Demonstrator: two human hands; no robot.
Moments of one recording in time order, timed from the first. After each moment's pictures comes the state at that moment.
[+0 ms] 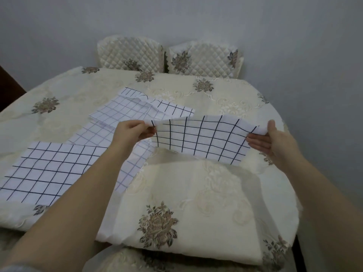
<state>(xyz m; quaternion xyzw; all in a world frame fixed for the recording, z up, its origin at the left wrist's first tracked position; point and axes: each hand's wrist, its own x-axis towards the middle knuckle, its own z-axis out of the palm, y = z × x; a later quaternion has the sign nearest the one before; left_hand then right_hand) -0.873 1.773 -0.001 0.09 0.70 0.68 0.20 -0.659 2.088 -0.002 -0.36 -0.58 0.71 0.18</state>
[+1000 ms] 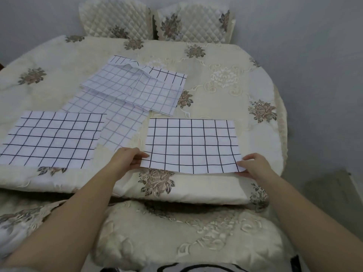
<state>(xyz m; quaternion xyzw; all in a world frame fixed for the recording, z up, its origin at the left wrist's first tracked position) -0.763 1.690 -0.108 -0.05 0.75 0.54 0.38 -0.536 2.003 -0.117 -0.54 -0.59 0.60 0.03</state>
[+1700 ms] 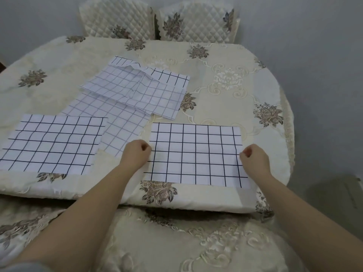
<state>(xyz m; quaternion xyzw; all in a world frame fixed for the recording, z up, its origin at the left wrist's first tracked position) -0.780 1.726 -0.109 0.15 0.93 0.28 0.17 -0.570 2.003 -0.114 -0.47 -0.82 0.32 0.07</state>
